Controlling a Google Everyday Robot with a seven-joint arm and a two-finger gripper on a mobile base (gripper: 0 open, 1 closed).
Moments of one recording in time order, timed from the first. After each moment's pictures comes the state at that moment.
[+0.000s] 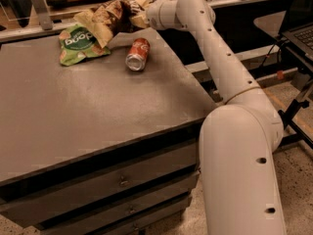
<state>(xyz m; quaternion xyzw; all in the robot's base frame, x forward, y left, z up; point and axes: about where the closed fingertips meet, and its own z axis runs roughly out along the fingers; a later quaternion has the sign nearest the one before) 0.913 0.045 0.915 -0.42 0.67 0.15 0.59</state>
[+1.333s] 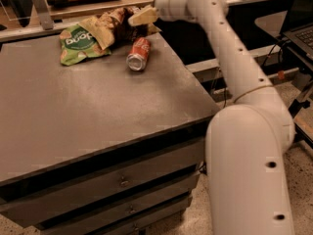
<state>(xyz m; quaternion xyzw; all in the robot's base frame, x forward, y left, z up) 0.913 0.006 0.944 -0.39 0.68 0.14 0.61</state>
